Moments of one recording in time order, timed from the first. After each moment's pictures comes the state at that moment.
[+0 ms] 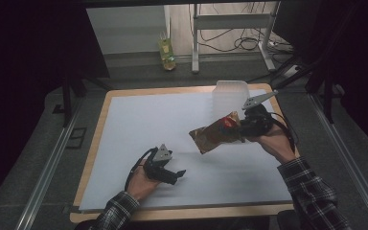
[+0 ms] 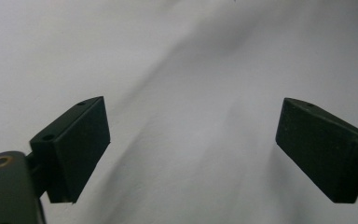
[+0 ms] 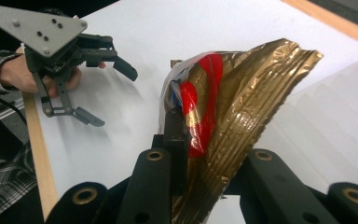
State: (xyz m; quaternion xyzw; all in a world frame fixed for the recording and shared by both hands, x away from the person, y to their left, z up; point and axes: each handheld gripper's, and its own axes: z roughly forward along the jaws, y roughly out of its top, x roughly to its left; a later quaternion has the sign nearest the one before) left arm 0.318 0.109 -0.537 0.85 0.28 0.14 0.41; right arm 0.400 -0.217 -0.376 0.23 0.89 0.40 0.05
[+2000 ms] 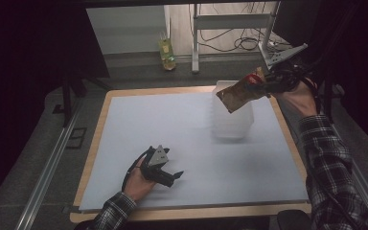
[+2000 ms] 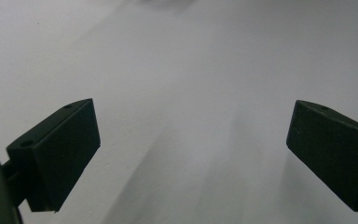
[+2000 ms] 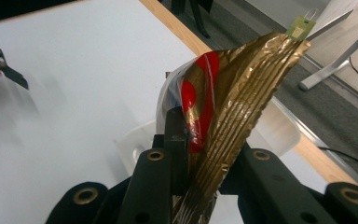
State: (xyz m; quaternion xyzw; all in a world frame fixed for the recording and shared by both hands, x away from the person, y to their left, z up) left arm 0.313 0.119 -0.535 0.85 0.25 0.18 0.43; right arm 0.485 -0.273 -0.297 0.22 0.89 0.37 0.17
